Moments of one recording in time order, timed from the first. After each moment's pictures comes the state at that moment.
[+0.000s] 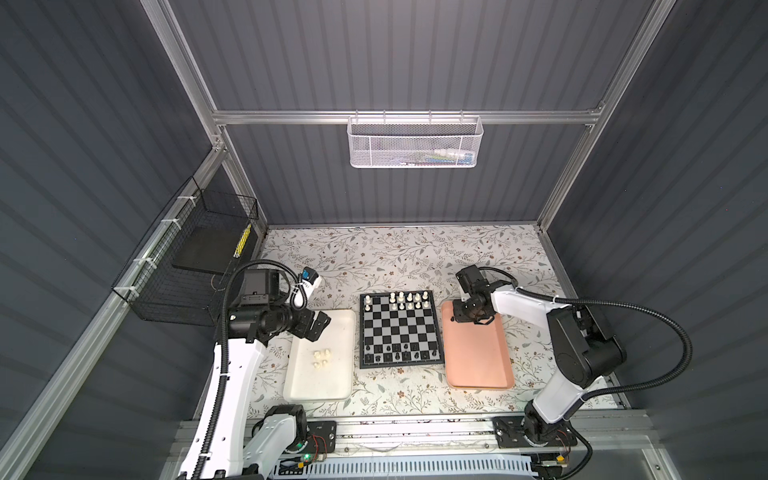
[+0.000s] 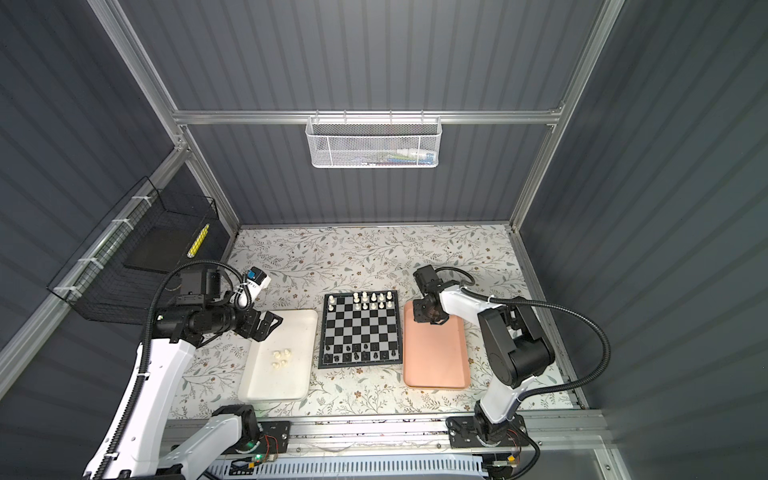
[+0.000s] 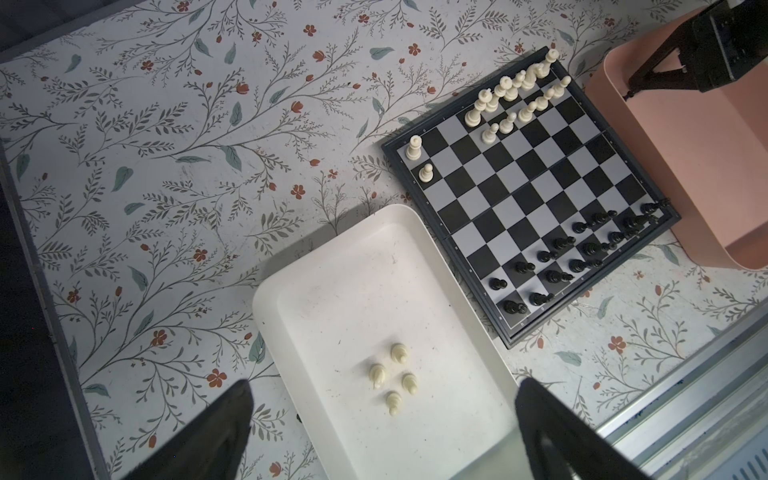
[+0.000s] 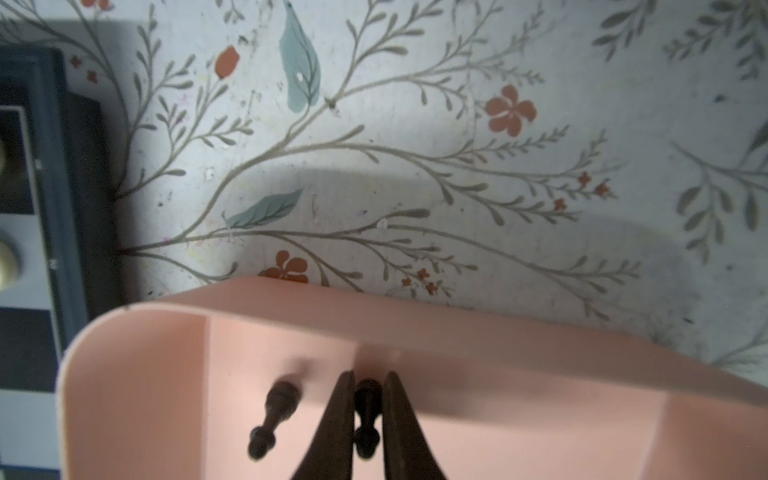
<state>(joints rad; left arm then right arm) -0.02 0.97 1.09 -1.10 0.33 0.45 0.41 1.71 0.98 -0.51 0.05 0.31</state>
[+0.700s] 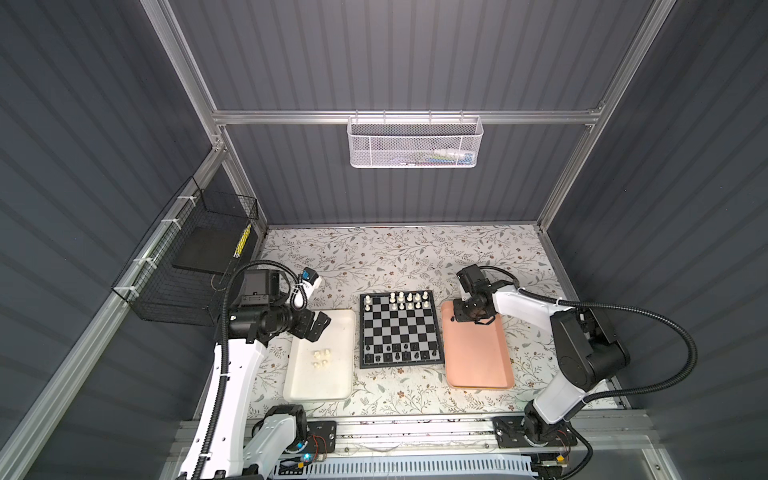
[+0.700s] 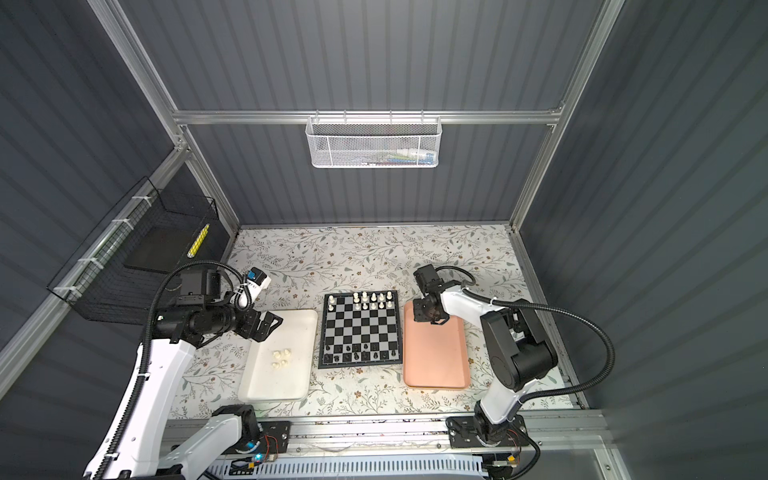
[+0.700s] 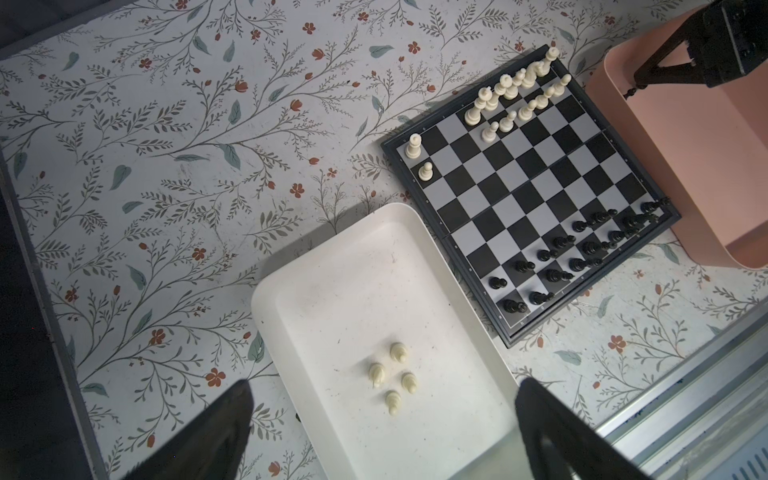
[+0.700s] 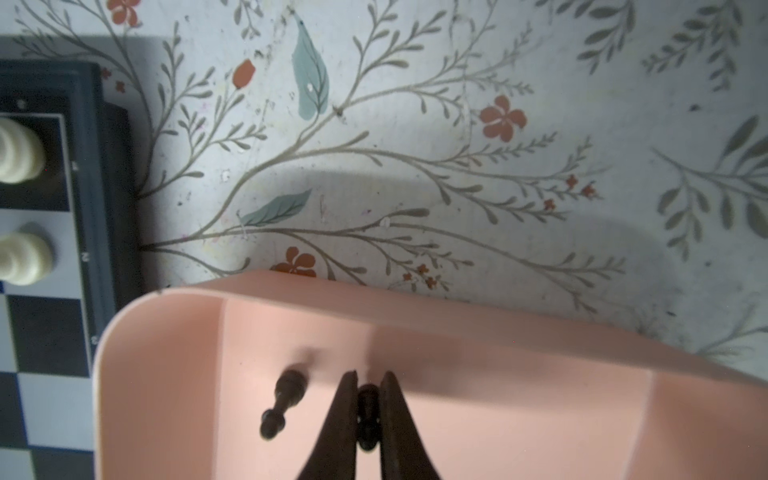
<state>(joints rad) -0.02 0.97 1.09 -1.10 0.33 0.45 0.42 1.69 0.98 -0.51 0.05 0.31</state>
